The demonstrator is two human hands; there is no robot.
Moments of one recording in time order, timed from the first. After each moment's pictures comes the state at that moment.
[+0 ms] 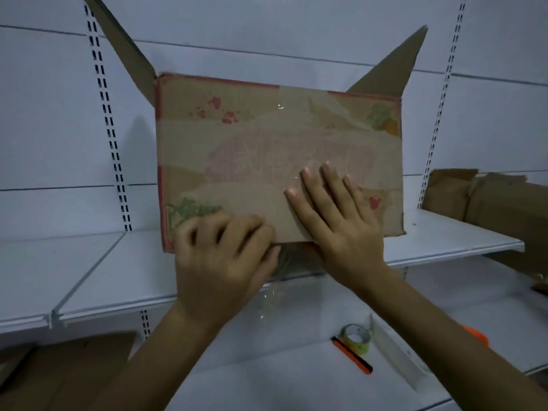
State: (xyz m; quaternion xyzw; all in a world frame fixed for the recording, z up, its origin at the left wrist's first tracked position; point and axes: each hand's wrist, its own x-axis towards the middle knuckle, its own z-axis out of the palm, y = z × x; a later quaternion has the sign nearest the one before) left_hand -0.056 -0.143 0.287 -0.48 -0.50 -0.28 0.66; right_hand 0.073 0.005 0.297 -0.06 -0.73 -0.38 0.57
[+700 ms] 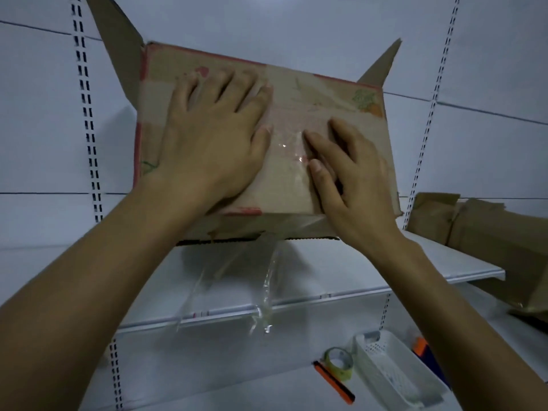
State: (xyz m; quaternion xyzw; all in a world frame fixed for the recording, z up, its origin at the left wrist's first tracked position) left_hand -0.071 -0.112 0.428 -0.49 -0.69 -0.19 0.50; right_hand 0.083 0.001 0.381 -0.13 -0.80 -0.06 0.58
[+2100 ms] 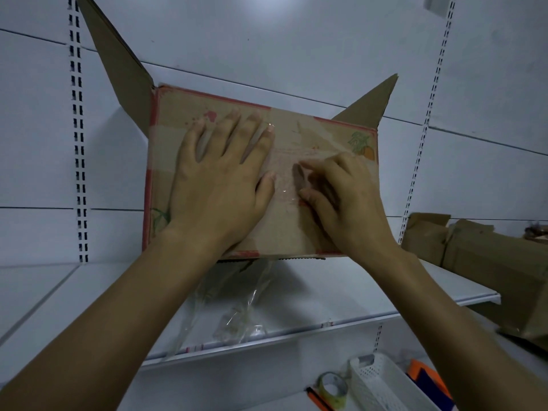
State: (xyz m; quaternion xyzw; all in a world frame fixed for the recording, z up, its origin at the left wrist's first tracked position) left_hand -0.081 -0.096 0.402 -0.46 -0.69 -0.21 0.51; right_hand 0.062 0.018 0.396 -0.10 -0.82 -0.10 0.55
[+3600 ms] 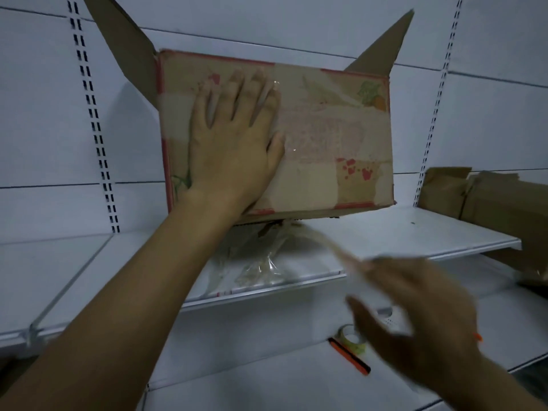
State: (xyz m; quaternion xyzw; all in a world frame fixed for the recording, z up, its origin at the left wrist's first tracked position) left_hand -0.083 -0.096 0.388 -0.48 -0.68 -0.22 0.52; right_hand 0.146 -0.055 0.269 -0.05 -0.80 -0.17 0.57
